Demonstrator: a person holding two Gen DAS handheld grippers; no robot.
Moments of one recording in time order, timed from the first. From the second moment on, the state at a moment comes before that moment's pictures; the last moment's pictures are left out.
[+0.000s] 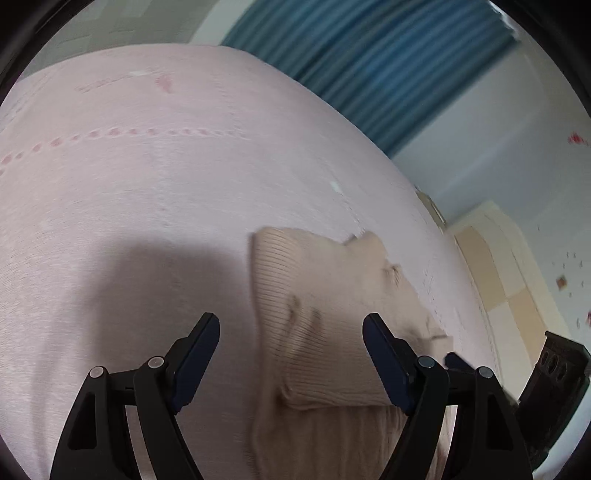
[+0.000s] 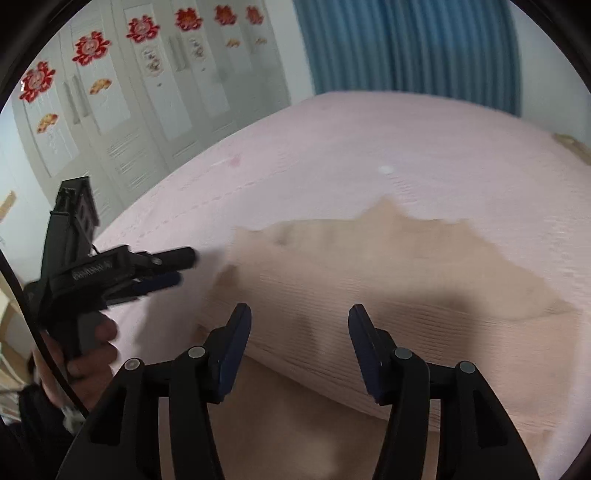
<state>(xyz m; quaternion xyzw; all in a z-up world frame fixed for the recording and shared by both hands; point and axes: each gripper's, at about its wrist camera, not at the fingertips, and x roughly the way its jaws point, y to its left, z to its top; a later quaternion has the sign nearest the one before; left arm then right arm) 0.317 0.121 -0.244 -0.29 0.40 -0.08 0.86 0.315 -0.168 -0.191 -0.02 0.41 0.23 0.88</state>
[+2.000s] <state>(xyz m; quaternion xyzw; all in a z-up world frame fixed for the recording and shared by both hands) 0.348 0.063 -0.248 -0.10 0.40 0.02 0.91 0.336 -0.342 -0.251 0.09 0.45 0.04 0.89</state>
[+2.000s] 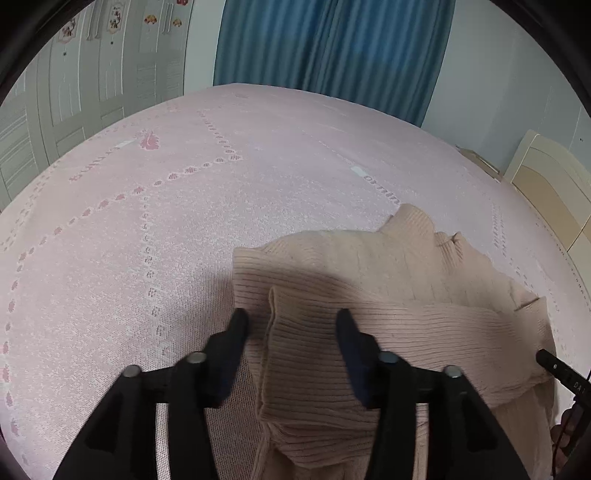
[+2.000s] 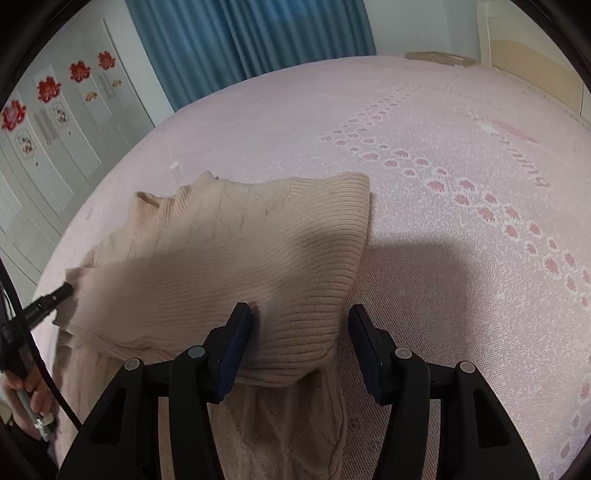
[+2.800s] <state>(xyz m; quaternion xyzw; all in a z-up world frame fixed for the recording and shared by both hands) 0.346 0.071 -0.246 -0.15 0.39 0.02 0.91 0.325 -0.340 -0.227 0.07 0.42 0.03 0.90</state>
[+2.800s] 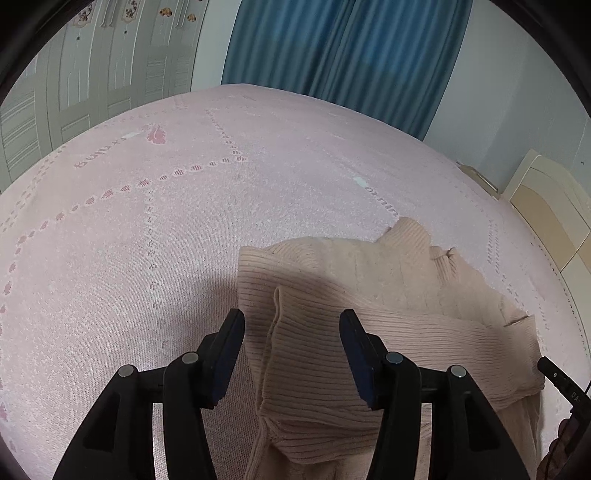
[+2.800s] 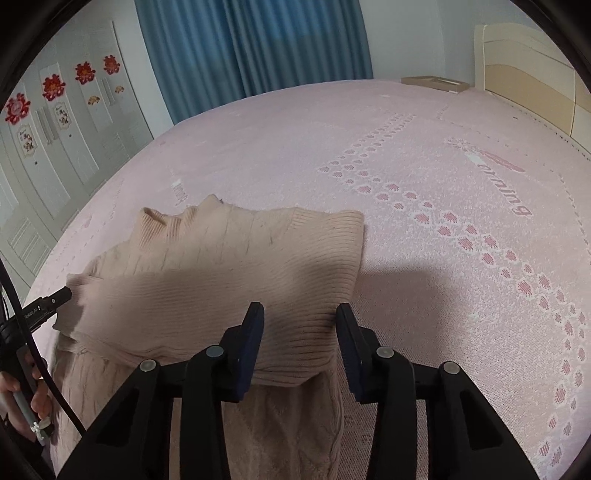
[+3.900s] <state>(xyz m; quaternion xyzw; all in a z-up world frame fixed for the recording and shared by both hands) 0.346 0.071 -0.251 -0.15 0.41 0.02 0.90 0.323 -0.344 -0.233 0.08 0.45 0.01 0.89</state>
